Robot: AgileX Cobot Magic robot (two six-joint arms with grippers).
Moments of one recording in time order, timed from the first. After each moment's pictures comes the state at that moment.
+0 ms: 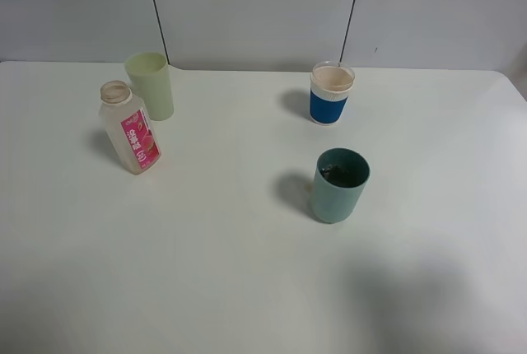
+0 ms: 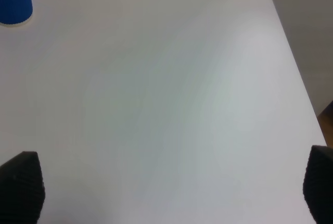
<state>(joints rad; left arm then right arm) -0.13 0.34 -0.73 0.21 0.74 -0.08 -0.02 0.00 -0.50 -0.04 1.06 0.01</state>
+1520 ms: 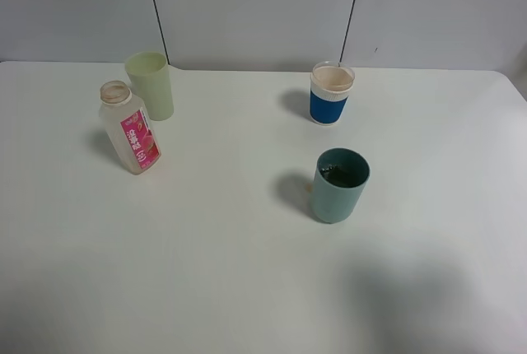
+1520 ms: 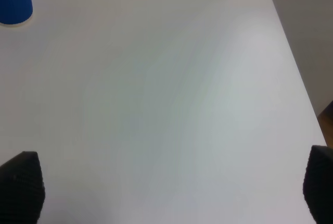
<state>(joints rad) 0.17 0.00 -0.60 0.07 1.03 -0.02 -0.02 0.00 -0.50 -0.04 1.06 0.01</state>
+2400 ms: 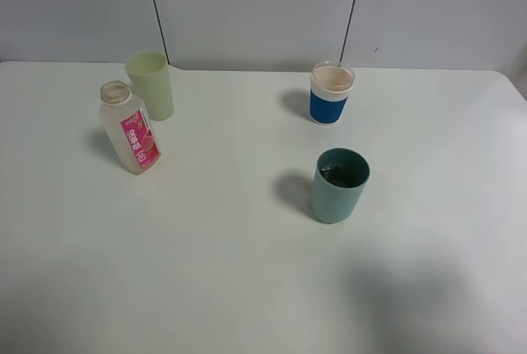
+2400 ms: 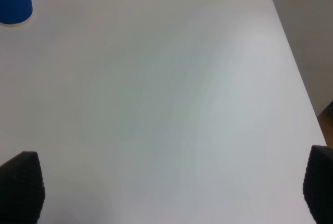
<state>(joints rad) 0.13 0.00 -0.51 0.04 1.05 -0.03 -0.02 0.00 -0.50 -0.04 1.06 0.01</state>
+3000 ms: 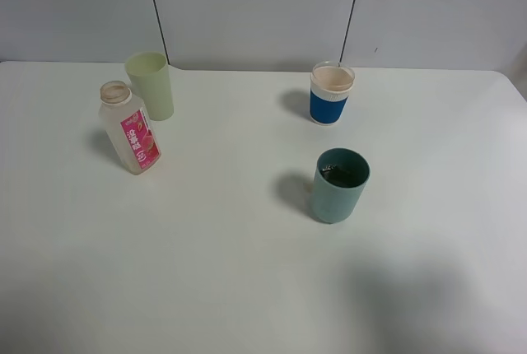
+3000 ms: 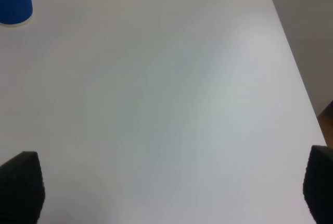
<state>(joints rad) 0.07 0.00 -0.51 0.03 1.05 -0.03 -0.02 0.00 -0.50 -0.04 1.06 0.01</state>
